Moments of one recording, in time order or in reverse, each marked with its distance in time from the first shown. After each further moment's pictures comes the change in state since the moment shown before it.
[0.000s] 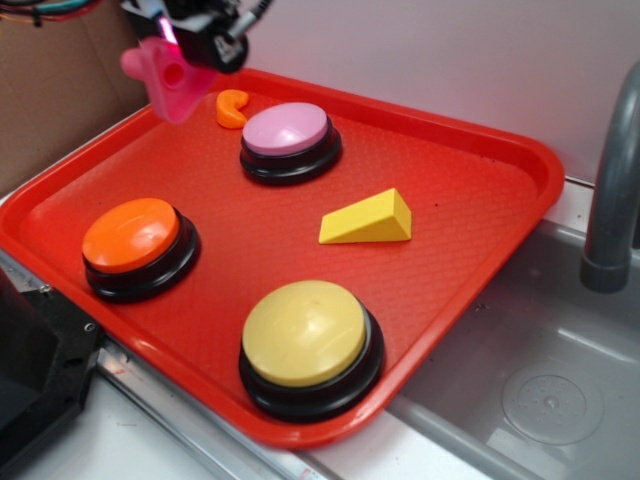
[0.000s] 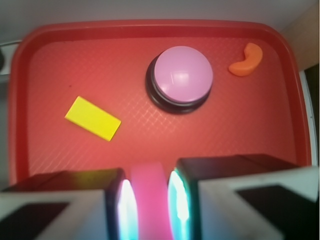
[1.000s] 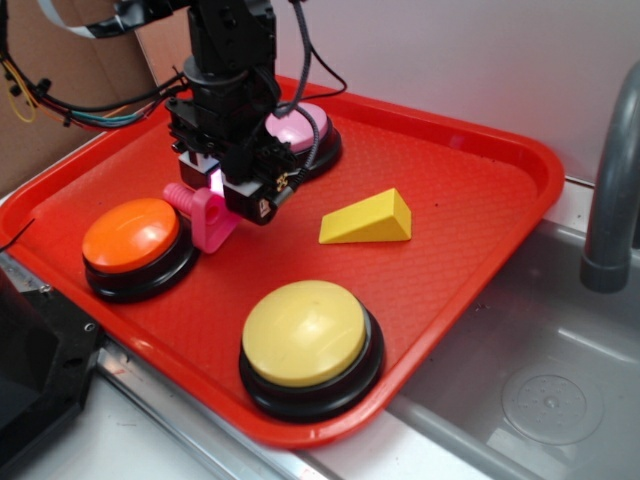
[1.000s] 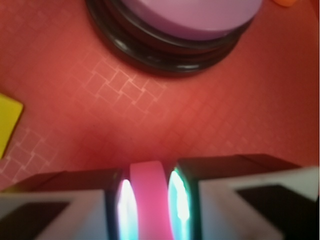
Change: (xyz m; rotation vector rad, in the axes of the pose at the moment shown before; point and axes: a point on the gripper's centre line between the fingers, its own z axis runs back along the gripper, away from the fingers) arm -0.007 0.017 -0.135 0.189 0.208 0.073
